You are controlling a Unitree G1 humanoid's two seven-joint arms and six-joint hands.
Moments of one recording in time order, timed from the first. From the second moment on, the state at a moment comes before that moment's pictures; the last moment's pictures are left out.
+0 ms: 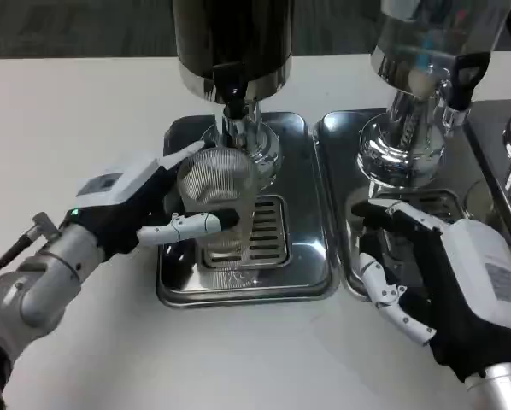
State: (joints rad) left arm -0.68 0.50 -0.40 1.21 0.56 -0.74 0.18; right arm 0.30 -0.21 0.20 -0.32 -0.78 -0.05 -0.17
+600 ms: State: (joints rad) left arm -0.69 0.48 -0.42 1.18 0.60 -0.66 0.20; right arm 0.28 -0.21 0.21 -0.30 -0.76 -0.05 -0.17
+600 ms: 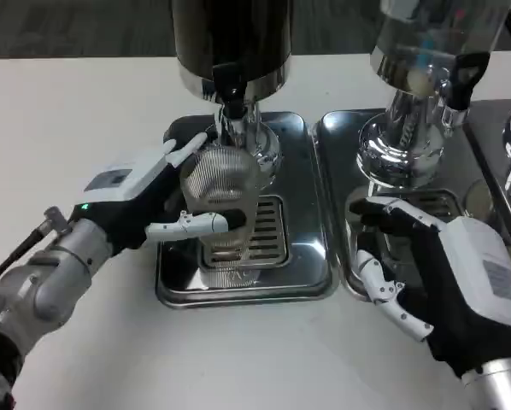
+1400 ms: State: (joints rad) left arm -0.71 0.45 -0.43 1.20 0.58 -0.75 0.18; right arm 0.29 -0.21 0.20 -0.32 -0.76 -0.03 -0.17
